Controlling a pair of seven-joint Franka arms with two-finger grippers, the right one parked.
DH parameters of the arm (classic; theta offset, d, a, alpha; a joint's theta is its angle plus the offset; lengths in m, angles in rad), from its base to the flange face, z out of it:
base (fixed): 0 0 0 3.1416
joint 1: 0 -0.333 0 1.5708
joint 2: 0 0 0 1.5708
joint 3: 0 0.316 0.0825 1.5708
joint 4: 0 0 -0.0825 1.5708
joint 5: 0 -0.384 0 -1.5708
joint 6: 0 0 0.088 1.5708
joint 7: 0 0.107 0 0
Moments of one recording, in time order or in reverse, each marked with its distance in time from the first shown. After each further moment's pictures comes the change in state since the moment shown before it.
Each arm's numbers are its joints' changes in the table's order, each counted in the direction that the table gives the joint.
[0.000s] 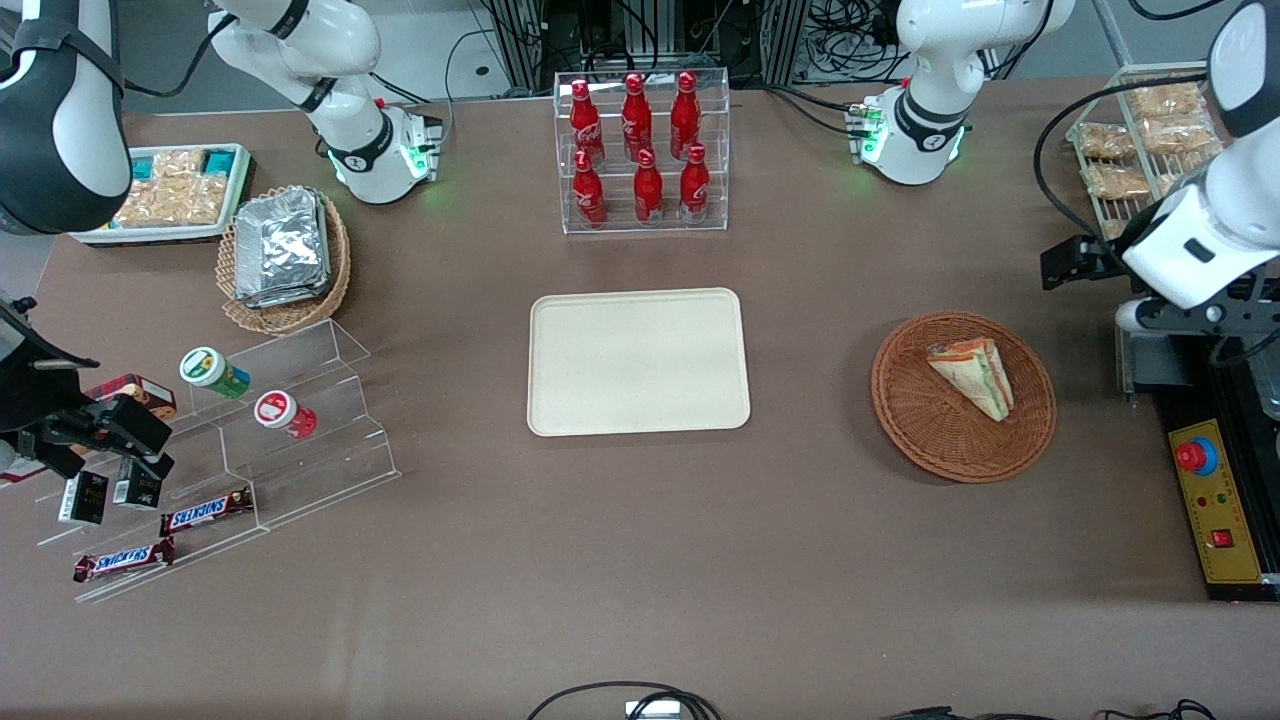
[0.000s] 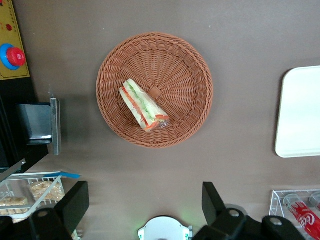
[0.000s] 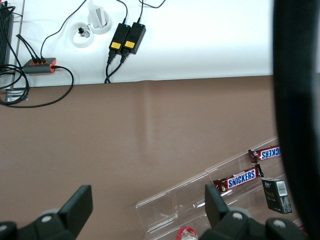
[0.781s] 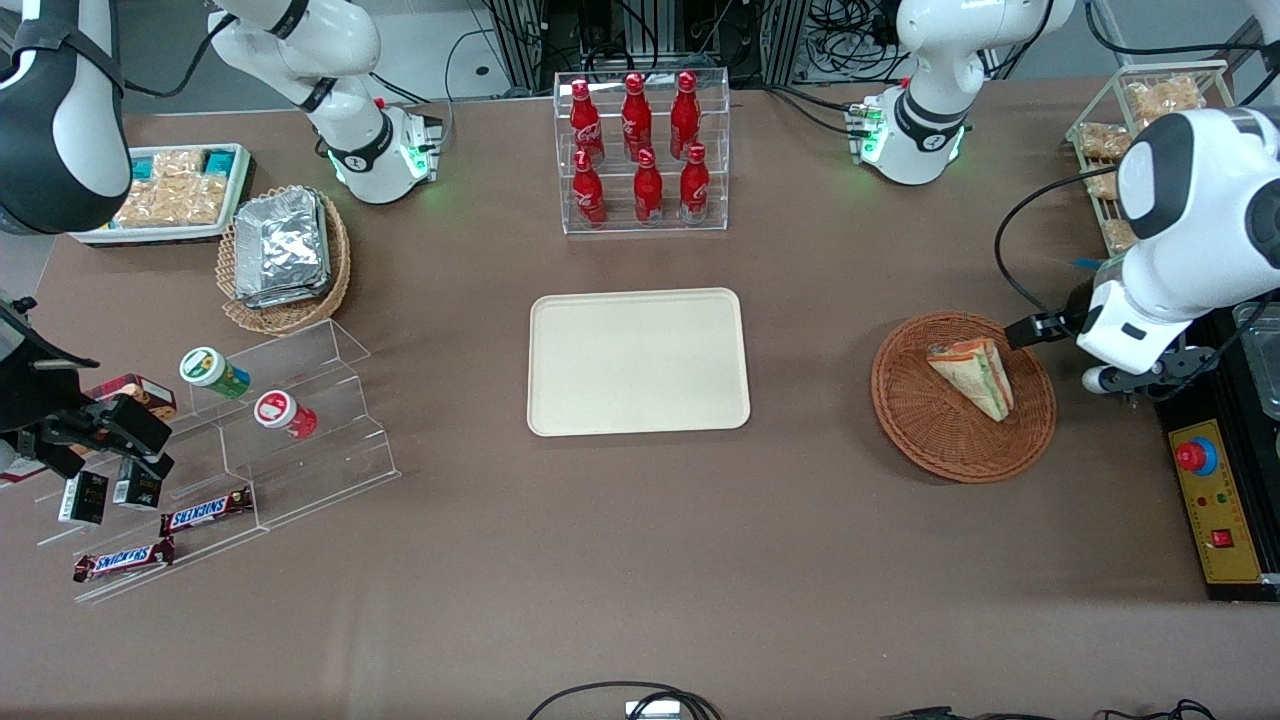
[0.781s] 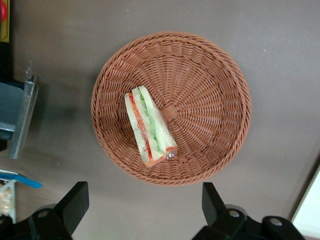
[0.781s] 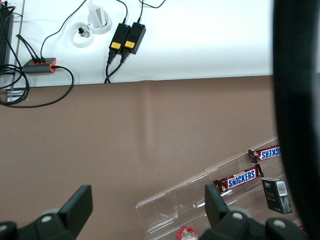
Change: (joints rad) arm -0.003 -0.009 0.052 -0.379 0.000 0.414 -0.264
